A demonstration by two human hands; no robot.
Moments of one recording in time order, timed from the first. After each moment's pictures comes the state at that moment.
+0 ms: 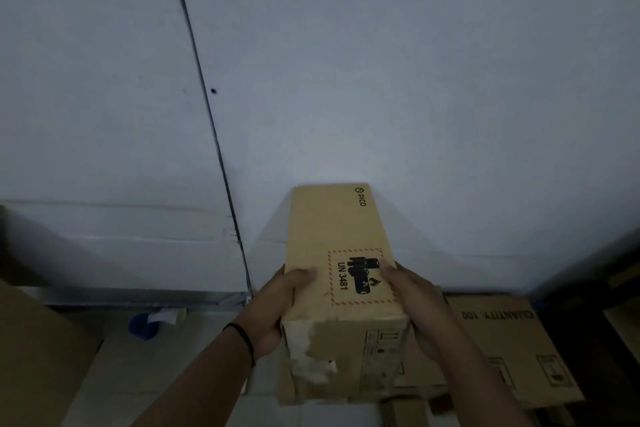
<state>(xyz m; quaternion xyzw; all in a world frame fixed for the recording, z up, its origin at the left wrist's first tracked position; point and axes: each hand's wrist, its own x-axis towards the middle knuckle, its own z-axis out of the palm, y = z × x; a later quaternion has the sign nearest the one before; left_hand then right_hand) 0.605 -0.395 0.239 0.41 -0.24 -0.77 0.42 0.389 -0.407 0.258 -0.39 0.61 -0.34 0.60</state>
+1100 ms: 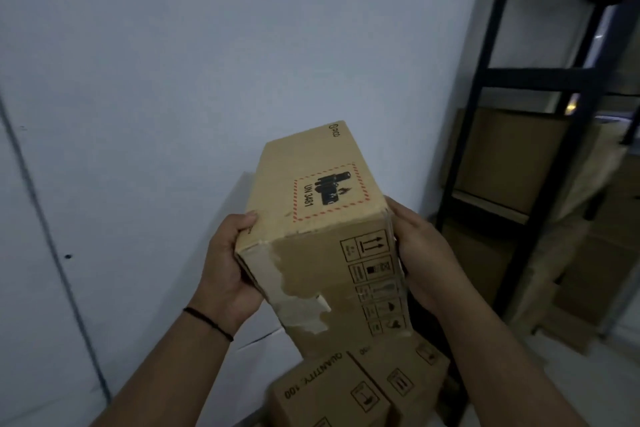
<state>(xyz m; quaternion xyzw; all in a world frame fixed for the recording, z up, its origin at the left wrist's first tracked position) 0.545 -0.366 0.486 0.13 -0.36 -0.82 0.42 0.354 -0.265 0.504 -0.43 0.62 -0.60 0.27</state>
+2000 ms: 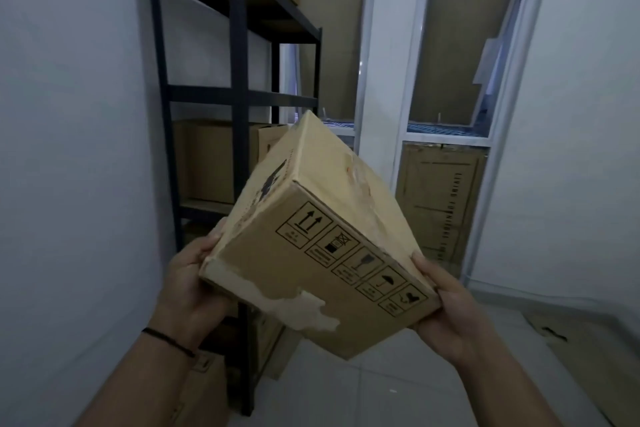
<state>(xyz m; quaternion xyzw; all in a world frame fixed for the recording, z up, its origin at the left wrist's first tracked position) 0.253 -0.077 0.499 0.00 -0.37 -0.92 0.14 0.158 0.206 0.485 -0.08 0.48 -0.84 0.24</state>
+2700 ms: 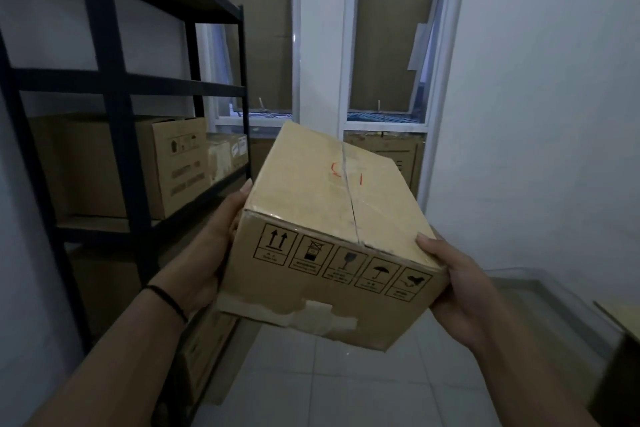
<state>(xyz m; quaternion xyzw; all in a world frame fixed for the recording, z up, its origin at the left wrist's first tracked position) 0.091 0.050 0.539 -0.03 -0.68 -0.73 0.05 0.048 0.325 0.502 -0.12 0.54 -0.83 0.10</state>
